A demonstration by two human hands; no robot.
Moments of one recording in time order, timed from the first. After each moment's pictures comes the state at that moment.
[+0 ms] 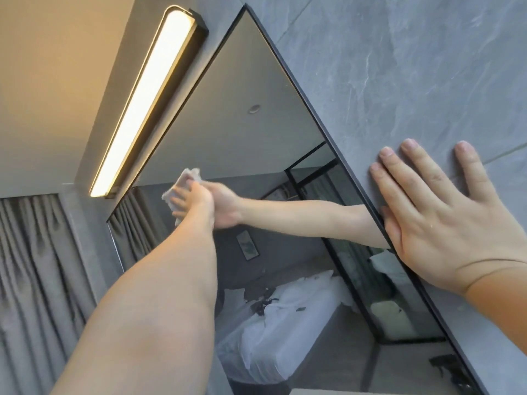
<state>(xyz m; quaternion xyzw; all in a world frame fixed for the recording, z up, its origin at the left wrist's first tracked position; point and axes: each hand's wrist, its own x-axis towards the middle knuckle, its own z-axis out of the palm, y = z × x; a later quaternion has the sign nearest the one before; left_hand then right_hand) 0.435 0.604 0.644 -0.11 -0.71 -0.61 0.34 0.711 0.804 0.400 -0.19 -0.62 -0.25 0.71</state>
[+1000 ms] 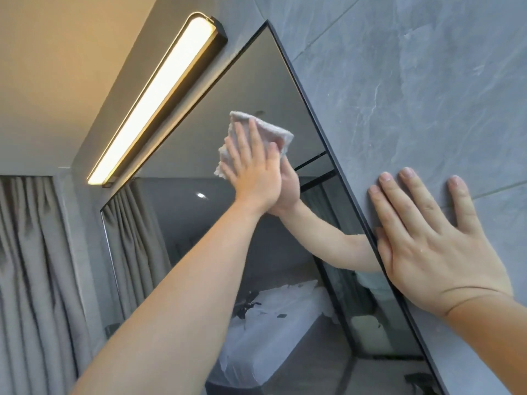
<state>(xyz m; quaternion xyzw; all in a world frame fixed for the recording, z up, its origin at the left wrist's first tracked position) 0.557 0.665 0.605 -0.40 -0.69 -0.32 0.52 0.712 0.799 0.400 -0.22 -0.63 -0.26 0.70</state>
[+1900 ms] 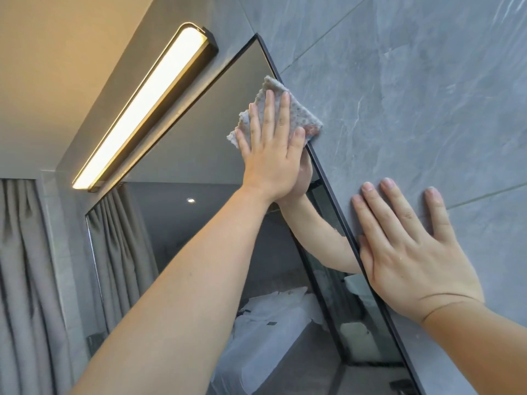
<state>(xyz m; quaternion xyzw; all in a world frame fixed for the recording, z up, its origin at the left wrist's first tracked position) 0.600 0.692 0.622 -0.51 -0.61 -0.21 0.57 0.714 0.797 0.400 -0.23 -0.64 -0.26 0.69</state>
